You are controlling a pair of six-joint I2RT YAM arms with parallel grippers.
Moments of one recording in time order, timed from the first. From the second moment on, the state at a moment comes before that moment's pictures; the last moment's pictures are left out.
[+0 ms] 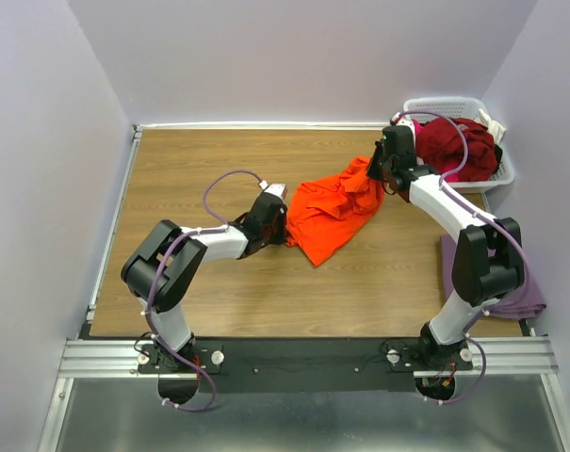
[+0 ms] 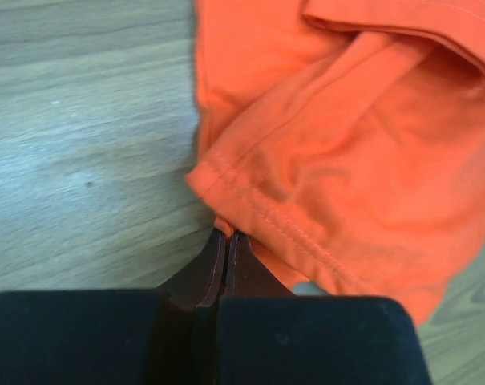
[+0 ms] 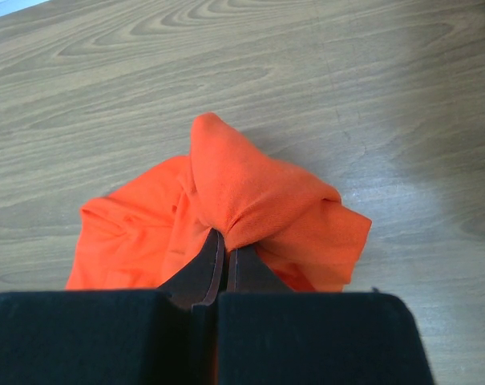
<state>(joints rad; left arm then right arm) -0.63 1.75 0.85 0.19 -0.02 -0.48 0.27 1.71 1.29 -0.18 0.18 0.40</state>
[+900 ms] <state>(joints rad) -0.44 1.15 1.31 -0.24 -0.66 -0.40 0.26 1.37 1.34 -0.22 0.28 0.27</state>
